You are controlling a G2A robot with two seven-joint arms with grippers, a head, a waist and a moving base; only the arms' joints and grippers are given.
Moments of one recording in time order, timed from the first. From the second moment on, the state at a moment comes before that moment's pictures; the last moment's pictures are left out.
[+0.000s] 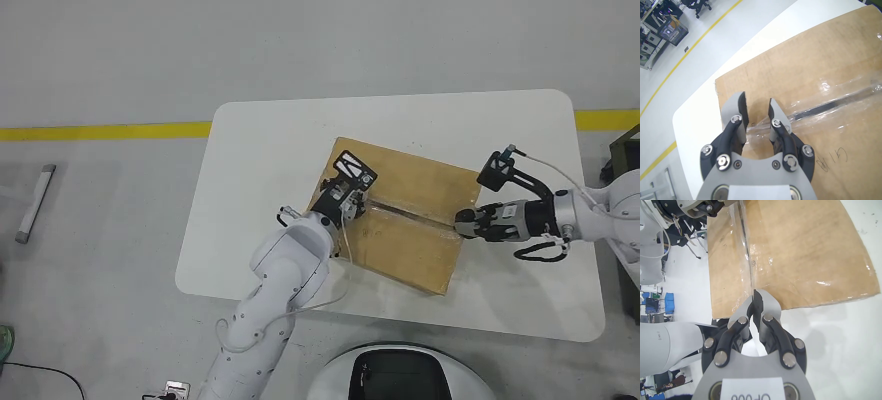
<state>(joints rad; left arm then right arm) 0.92 -1.42 -1.05 -1.78 1.60 -0.27 -0.73 -0.99 -0.79 1.39 -1.78 -0.11 -0.38 1.26</state>
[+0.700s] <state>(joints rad) 0.89 -1.44 -0.98 -1.79 1.62 -0.31 -0.71 -1.02 -0.78 1.38 -1.79 -0.12 -0.37 1.22</state>
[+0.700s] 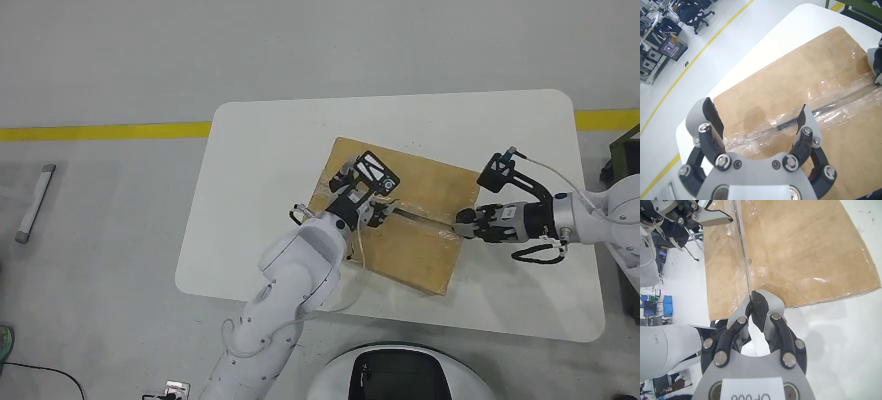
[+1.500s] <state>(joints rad) 0.88 -1.45 -0.98 -1.76 1.64 -0.31 -0.71 -1.06 -0.75 1.47 -1.85 -0.17 -0.38 1.18</state>
